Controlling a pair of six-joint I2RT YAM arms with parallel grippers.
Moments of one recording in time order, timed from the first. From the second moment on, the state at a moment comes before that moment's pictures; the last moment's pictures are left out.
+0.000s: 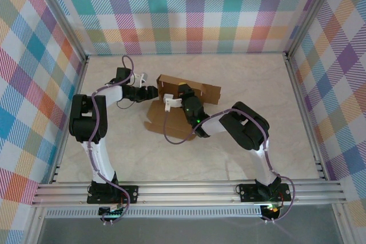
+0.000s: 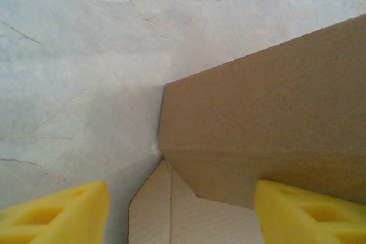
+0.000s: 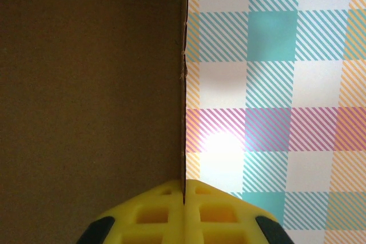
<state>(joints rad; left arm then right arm) -0.07 1.98 1.28 -0.30 0.67 -0.19 0.82 2.11 1.03 1.09 0.54 -1.55</state>
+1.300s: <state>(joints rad) -0.20 1.90 1.10 0.11 0.45 -0.32 0.86 2.07 1.04 0.97 0.56 -1.40</state>
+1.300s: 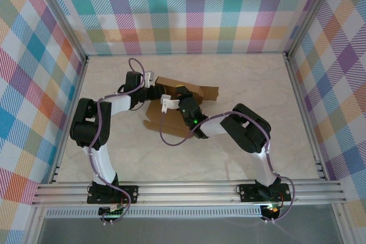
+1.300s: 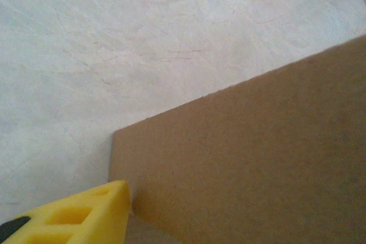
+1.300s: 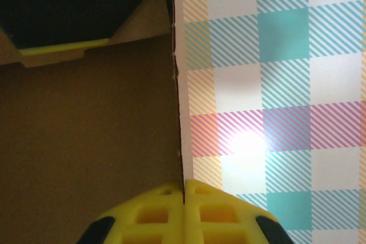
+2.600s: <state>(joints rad) -0.21 1.89 1.05 0.21 0.37 -0.30 0.86 2.02 1.11 0.71 0.55 -1.18</state>
